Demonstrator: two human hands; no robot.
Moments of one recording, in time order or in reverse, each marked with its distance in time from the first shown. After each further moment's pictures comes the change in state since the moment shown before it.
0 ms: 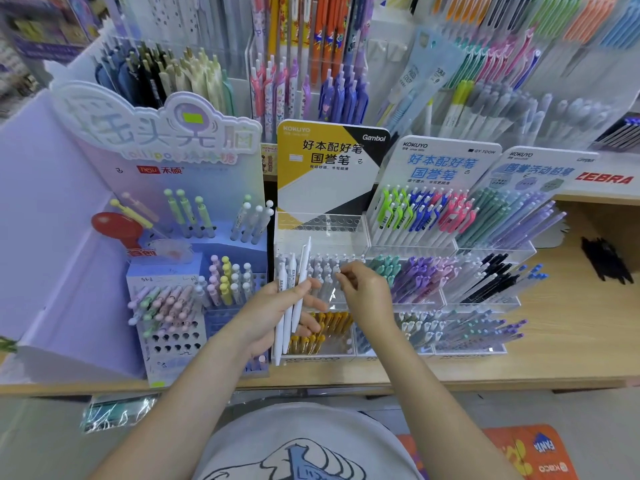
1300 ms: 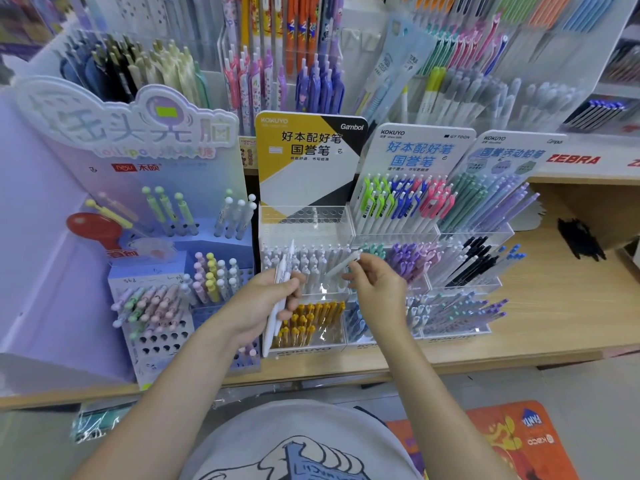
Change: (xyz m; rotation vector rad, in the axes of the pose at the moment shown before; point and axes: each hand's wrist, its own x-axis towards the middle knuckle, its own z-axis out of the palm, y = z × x) left_hand 0.005 0.002 0.001 0.051 -0.006 0.015; right_hand -0.029 -0.014 -0.039 0.337 0.123 0.220
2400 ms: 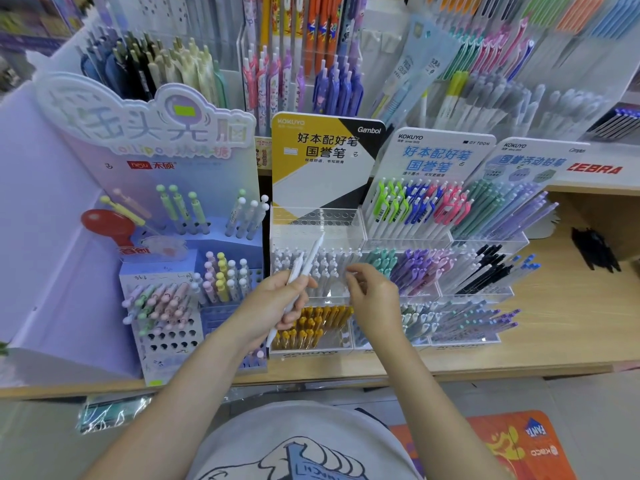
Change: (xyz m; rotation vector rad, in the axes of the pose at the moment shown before) left_hand -0.003 -0.003 -0.004 0.158 0.016 0.052; right_hand 0.004 0.009 0.020 -0.342 -0.078 -0.105
